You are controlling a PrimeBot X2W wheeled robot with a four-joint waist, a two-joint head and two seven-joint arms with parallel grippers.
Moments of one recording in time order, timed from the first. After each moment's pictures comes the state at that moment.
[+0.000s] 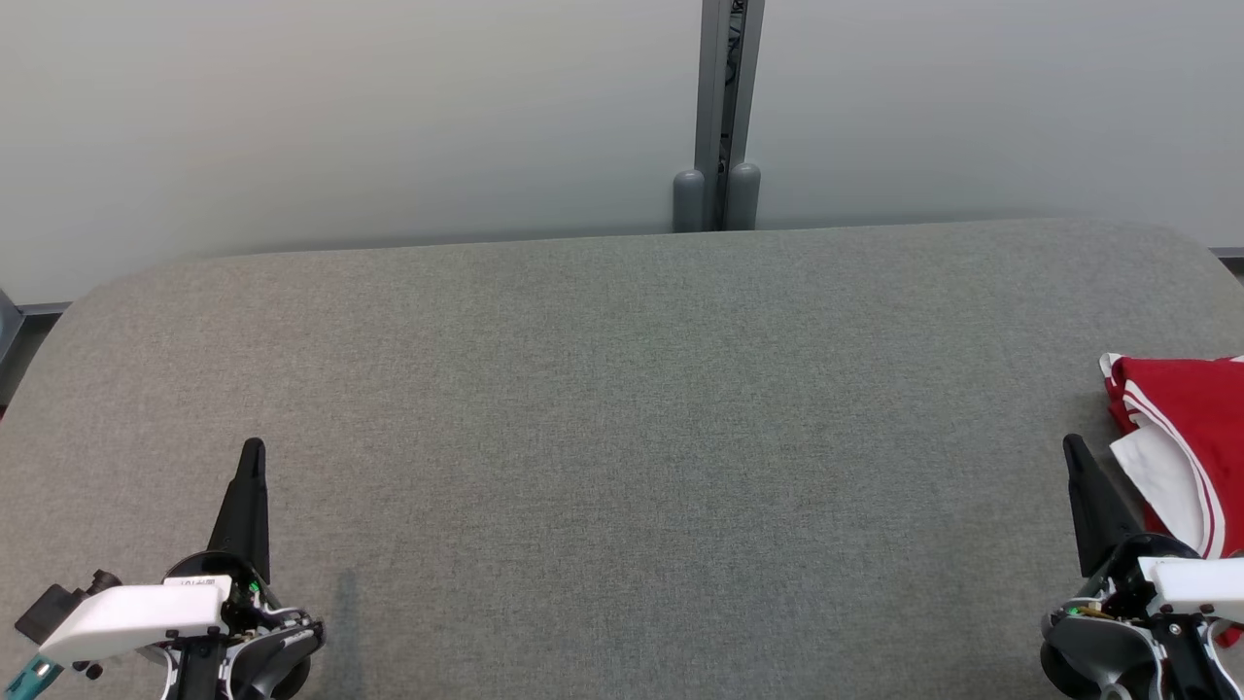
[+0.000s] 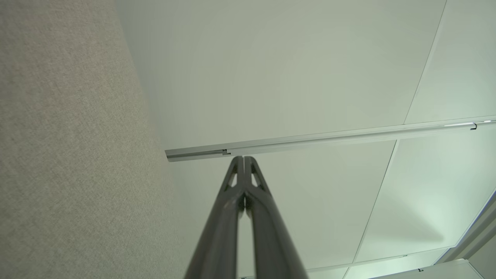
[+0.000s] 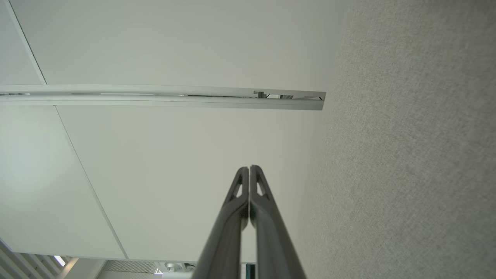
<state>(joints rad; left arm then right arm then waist) -0.10 0.05 0.11 0.25 -1.61 -0.13 0.11 -0.11 -0.05 -0.11 0.24 1.61 0.13 0.11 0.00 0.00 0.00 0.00</state>
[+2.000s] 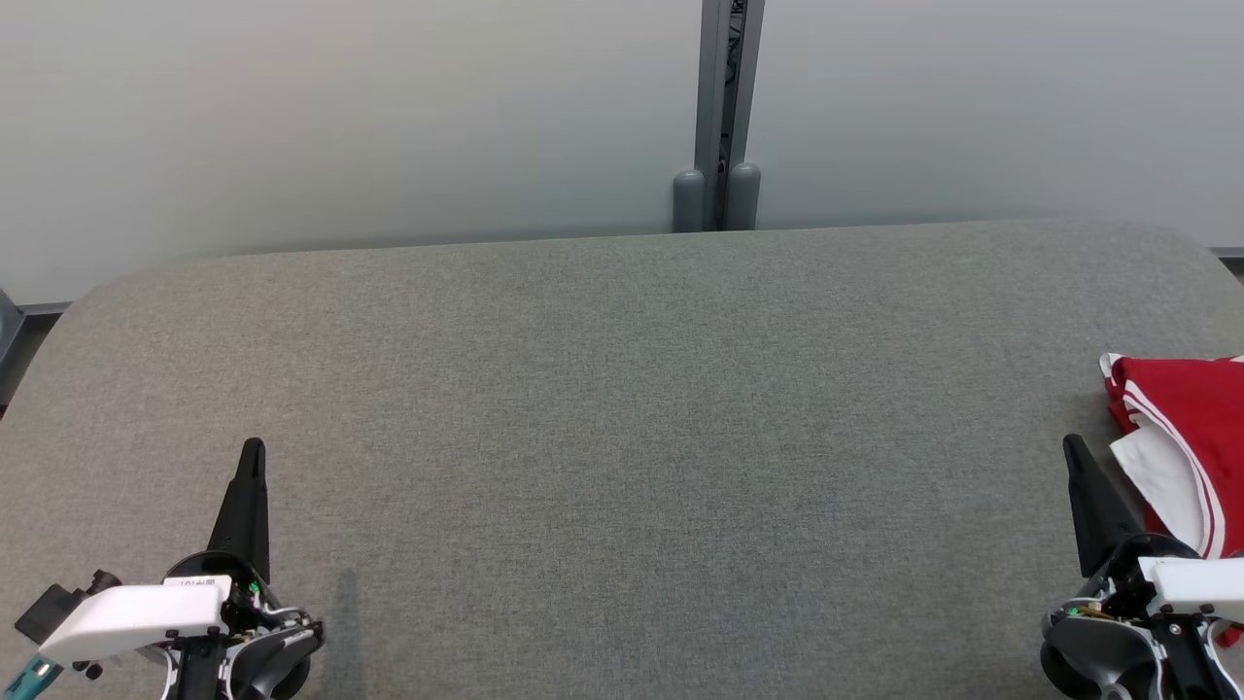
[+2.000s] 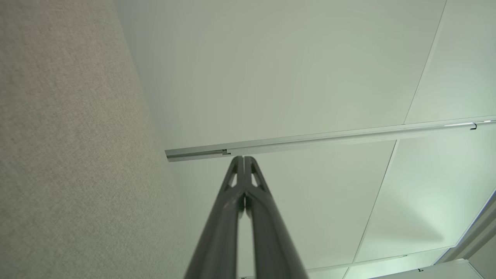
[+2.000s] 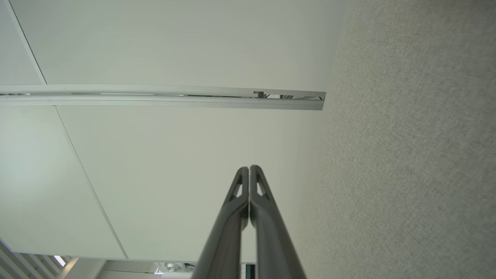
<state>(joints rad) -0.10 0.05 0.11 0.25 -1.61 -0.13 0.11 -0.11 -0.05 -0.11 0.24 1.61 0.13 0.11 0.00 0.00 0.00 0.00</state>
